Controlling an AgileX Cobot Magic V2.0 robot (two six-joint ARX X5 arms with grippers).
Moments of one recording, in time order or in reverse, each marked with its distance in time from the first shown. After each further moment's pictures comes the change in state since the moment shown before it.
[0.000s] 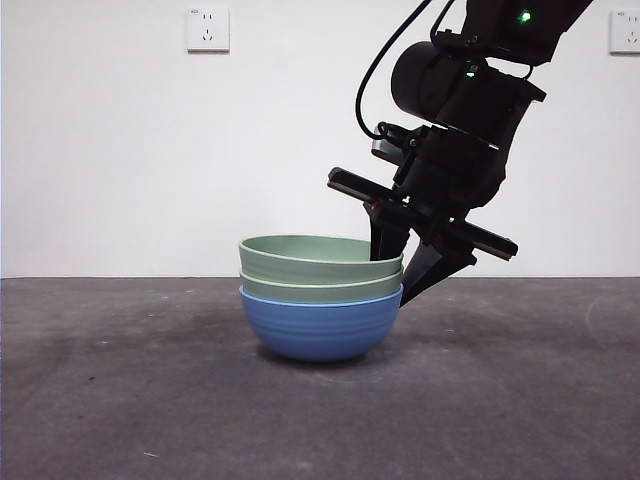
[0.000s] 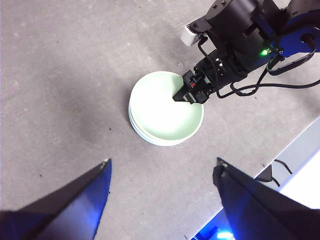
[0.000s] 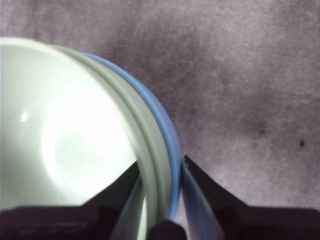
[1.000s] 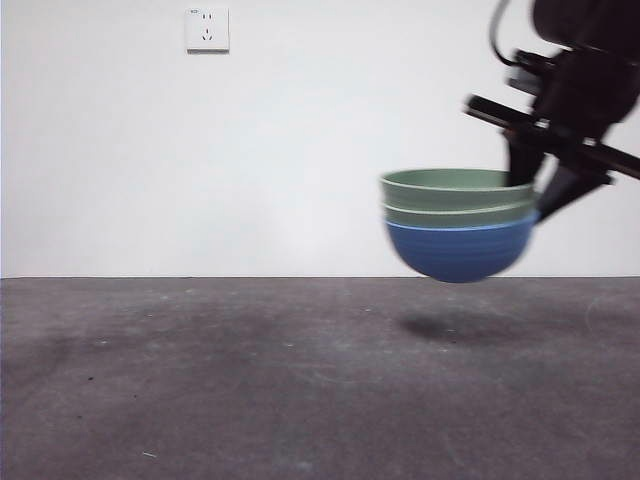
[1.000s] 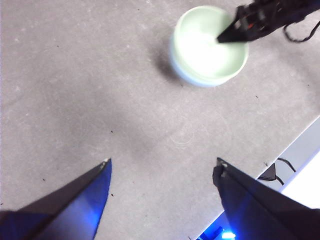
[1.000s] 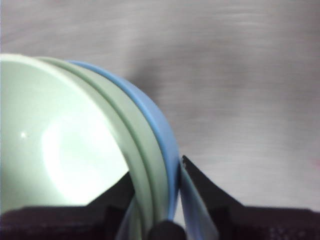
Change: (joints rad) left arm 0.000 0.000 0.000 0.005 0.000 0.026; right arm -0.320 -0.222 -0.009 -0.138 -0.023 -0.061
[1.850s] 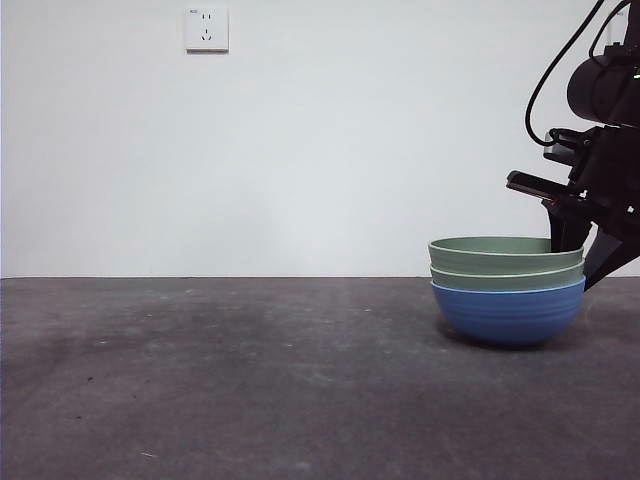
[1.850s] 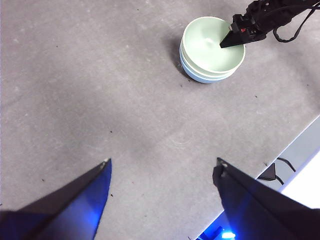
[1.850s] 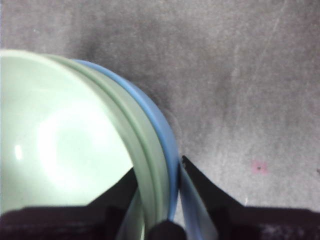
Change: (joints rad) left arm 0.000 0.000 0.000 0.000 0.000 0.000; right arm -0.119 0.167 0.002 0.014 -0.014 -0.071
